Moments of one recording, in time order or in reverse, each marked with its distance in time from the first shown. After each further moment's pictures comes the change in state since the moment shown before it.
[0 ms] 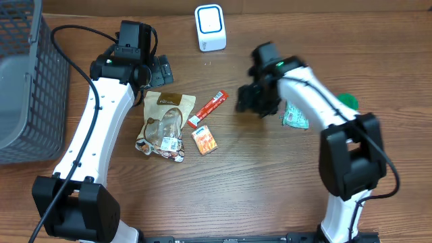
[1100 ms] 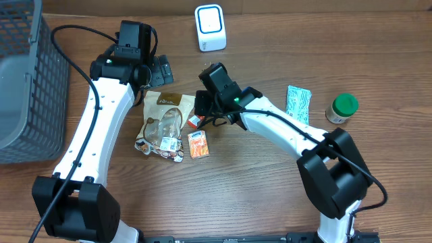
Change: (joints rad) left arm 0.000 0.000 0.000 0.000 0.000 0.000; right arm 0.263 -0.046 -0.106 0.516 0.143 0.306
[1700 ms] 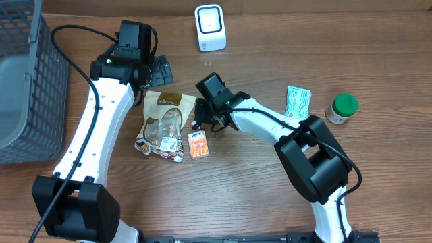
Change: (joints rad) left arm 0.000 0.000 0.000 0.000 0.000 0.000; right arm -0.002 0.150 0.008 -0.013 0.022 0.053
